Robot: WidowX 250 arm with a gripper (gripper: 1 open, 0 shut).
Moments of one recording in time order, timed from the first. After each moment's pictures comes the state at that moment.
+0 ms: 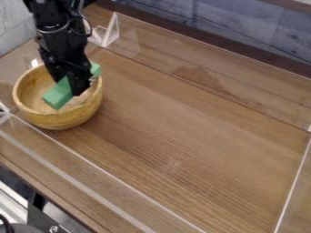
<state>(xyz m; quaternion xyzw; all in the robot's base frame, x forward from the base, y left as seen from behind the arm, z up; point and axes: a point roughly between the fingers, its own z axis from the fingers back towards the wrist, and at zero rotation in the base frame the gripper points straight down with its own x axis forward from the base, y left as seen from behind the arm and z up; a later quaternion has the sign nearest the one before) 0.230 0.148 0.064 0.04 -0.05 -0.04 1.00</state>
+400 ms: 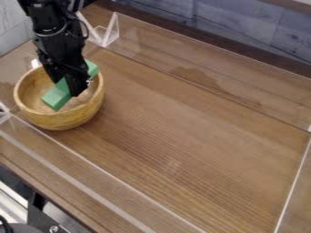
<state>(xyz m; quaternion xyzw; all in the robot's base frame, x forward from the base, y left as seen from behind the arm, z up) 0.232 0.152 0.059 0.04 -0.06 -0.04 1.00</state>
